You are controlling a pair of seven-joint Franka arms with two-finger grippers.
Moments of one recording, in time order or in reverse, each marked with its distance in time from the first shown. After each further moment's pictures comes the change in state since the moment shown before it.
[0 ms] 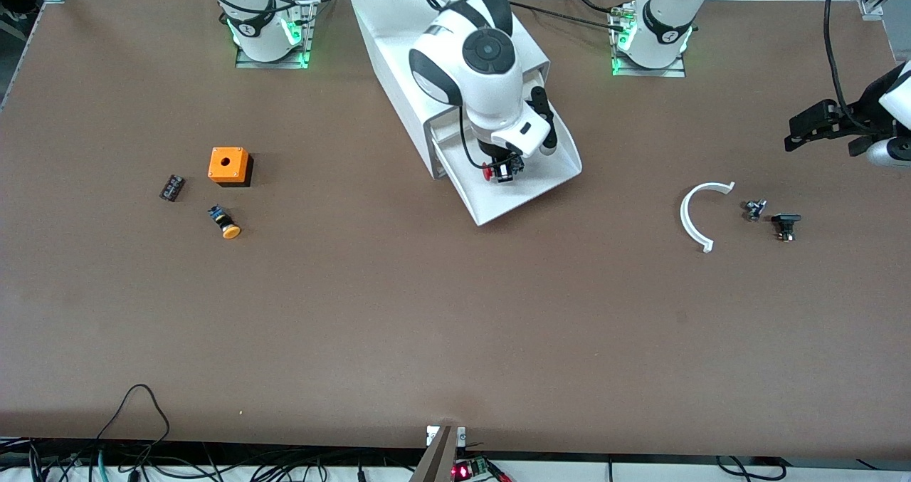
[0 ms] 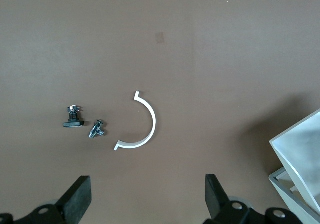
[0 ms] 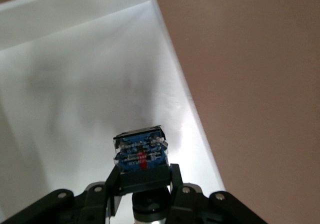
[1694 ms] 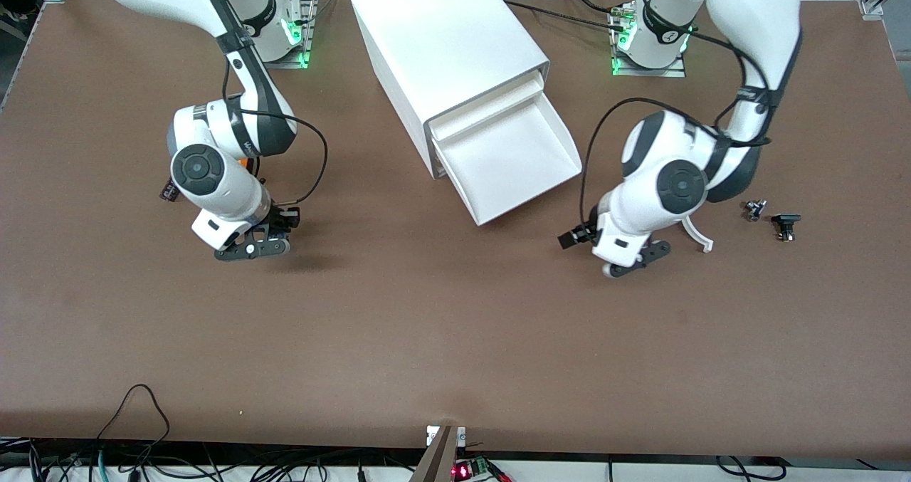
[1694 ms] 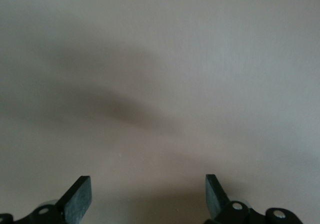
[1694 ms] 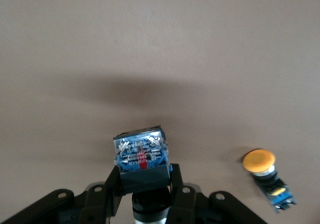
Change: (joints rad) left arm -0.303 0.457 -0.139 -0.190 -0.064 0.602 -0.887; right arm -0.458 -0.321 -0.195 -0.824 -0.027 0.277 0.960
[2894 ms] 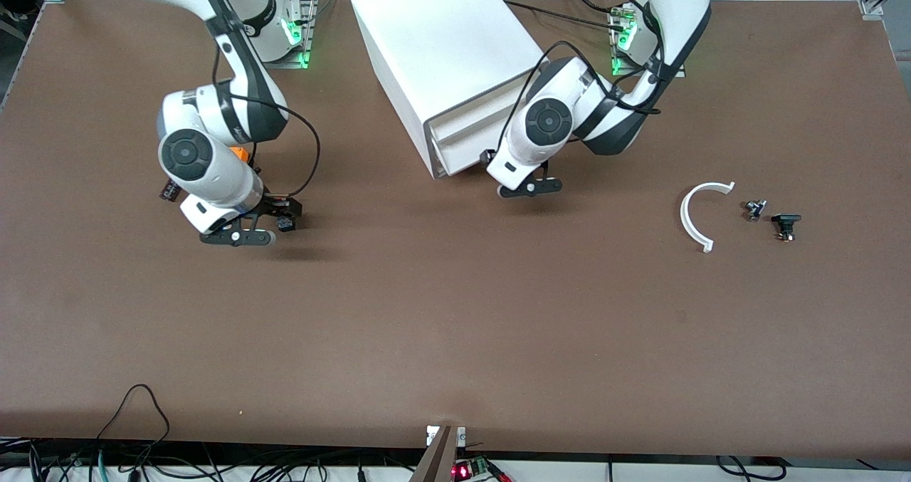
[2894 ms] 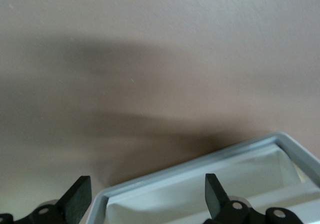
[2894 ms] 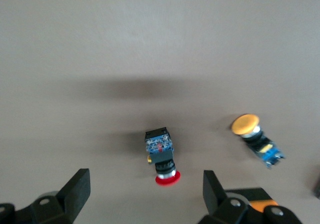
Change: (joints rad) left arm -0.071 -0.048 -0.250 -0.177 0.000 0.000 -0.017; right arm -0.033 -0.080 0.029 0.086 0.000 -0.197 0.145
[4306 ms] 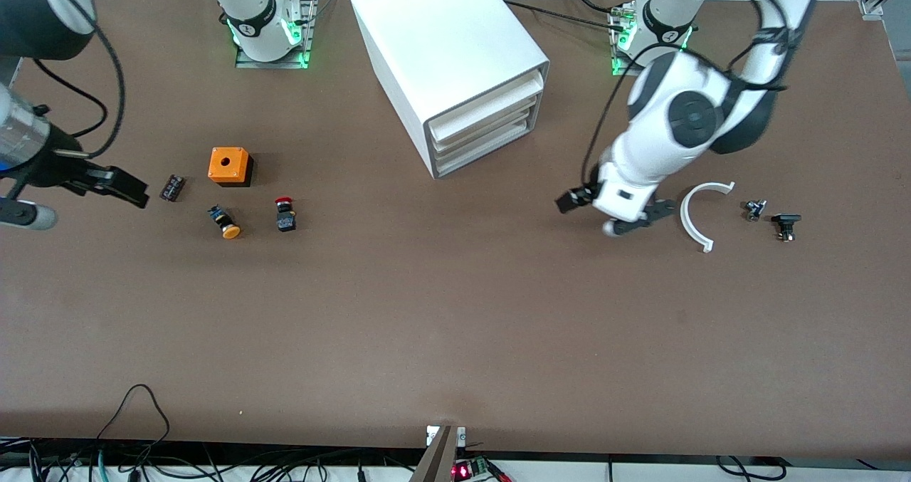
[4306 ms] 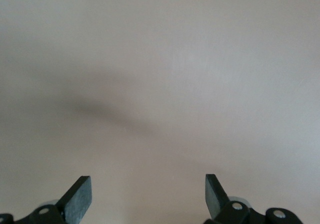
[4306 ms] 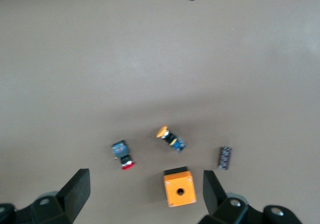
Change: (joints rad) left arm 0.281 -0.224 0.071 0.034 0.000 -0.001 0.048; right arm -0.268 -0.096 0.021 0.473 0.000 -0.447 -0.132
